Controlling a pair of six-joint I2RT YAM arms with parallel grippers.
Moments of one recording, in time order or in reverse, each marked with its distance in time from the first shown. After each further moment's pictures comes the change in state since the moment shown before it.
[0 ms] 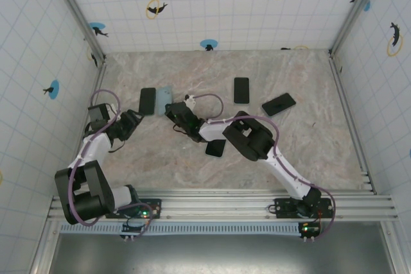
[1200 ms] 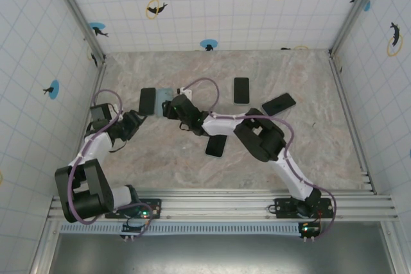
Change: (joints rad) left arm -0.031 0.011 0.000 -0.004 0.022 0.000; right arm -0.019 -0.202 -0.056 -0.270 -0.059 -0.553
